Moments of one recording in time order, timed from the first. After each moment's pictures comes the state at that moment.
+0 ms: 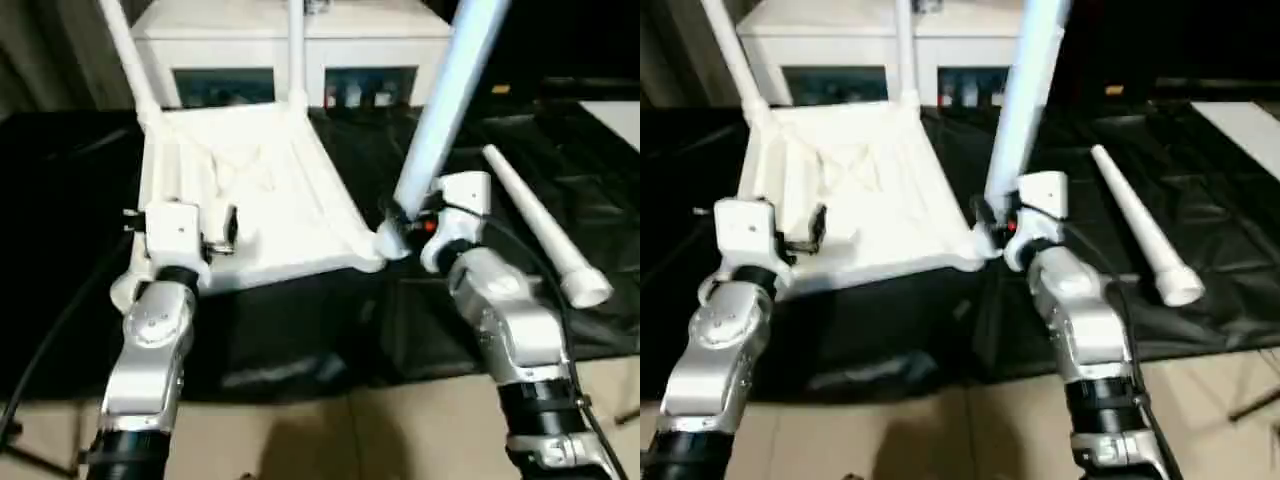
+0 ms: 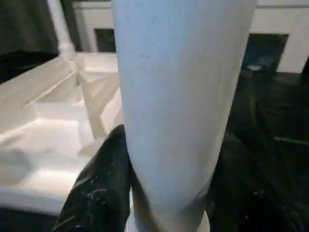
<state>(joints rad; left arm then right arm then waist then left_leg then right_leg) -0.24 0.14 0.07 -0.02 0.01 0.20 -0.02 -0.45 -0.15 0.00 0.12 0.18 0.39 0.24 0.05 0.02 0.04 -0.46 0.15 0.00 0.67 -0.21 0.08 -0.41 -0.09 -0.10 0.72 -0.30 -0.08</state>
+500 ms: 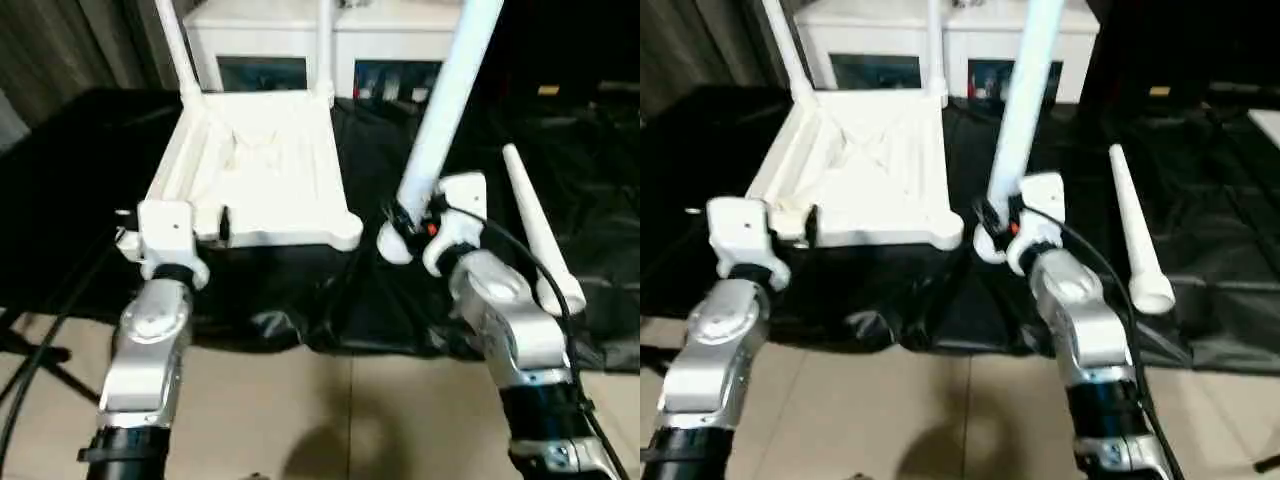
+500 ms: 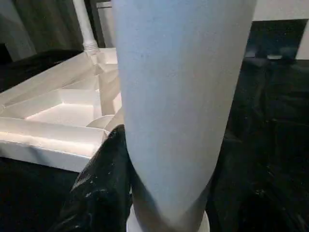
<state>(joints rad) -0.26 0.14 0.09 -0.02 -0.01 0.24 -0.02 -0.42 -0.14 -0.01 0.07 0.19 0.41 0.23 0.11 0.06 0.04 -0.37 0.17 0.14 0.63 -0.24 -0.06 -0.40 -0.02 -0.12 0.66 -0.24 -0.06</state>
